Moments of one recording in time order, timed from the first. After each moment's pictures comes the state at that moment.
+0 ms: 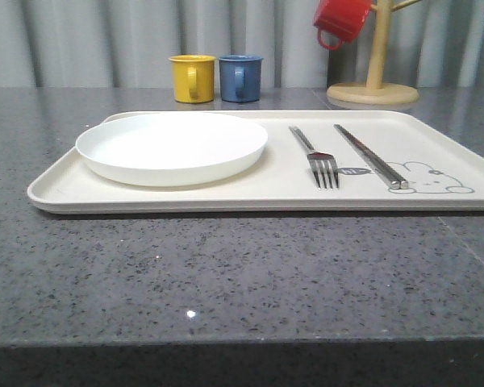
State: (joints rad) left arm -0.22 0.14 -0.36 -0.04 0.41 0.12; right arm -0.21 1.97 -1.71 -0.05 1.24 -0.04
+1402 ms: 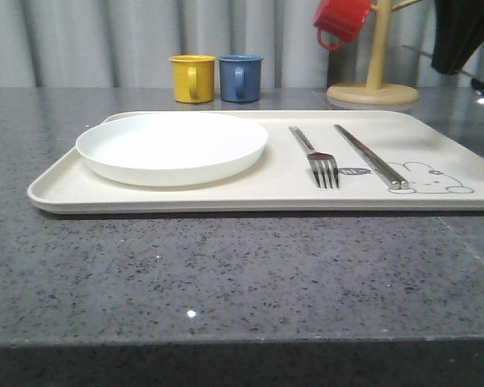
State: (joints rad) left arm -0.22 0.14 -0.36 -0.04 0.41 0.12; right arm 0.17 1.79 -1.71 0.06 1.24 0.16
